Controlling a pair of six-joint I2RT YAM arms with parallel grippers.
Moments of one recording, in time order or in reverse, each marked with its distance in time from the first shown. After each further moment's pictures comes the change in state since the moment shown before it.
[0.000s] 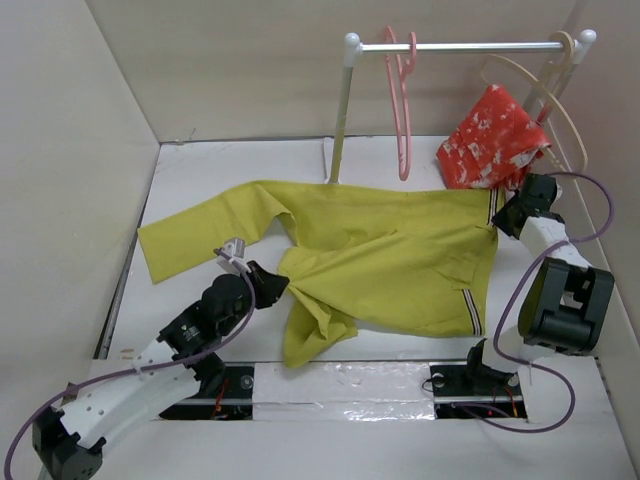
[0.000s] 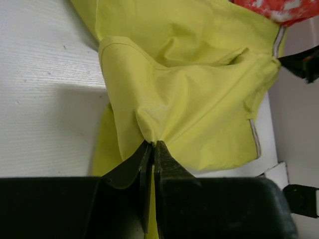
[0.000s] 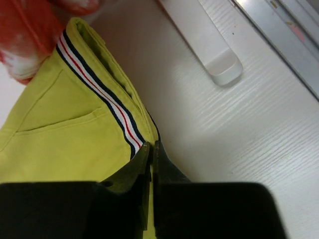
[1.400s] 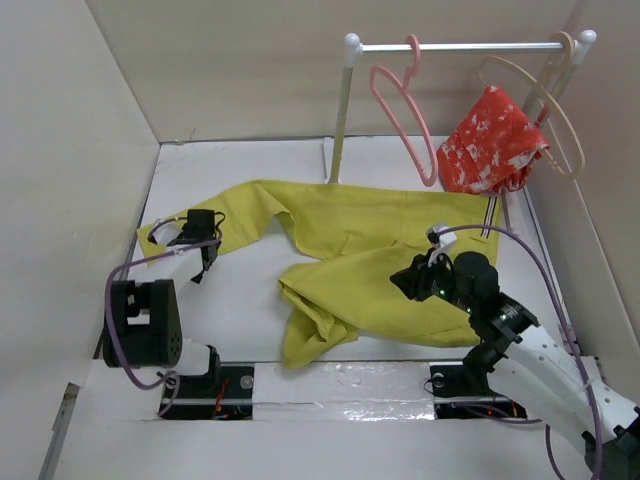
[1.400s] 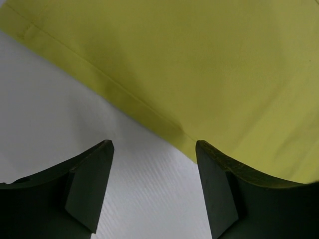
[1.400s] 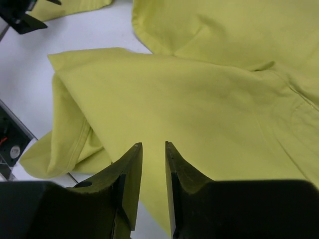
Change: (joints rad) left arm 0.769 0.851 0.323 -0.105 -0.295 -0.188; right arm 0.908 -0.862 -0.522 0.063 -0.277 -0.124
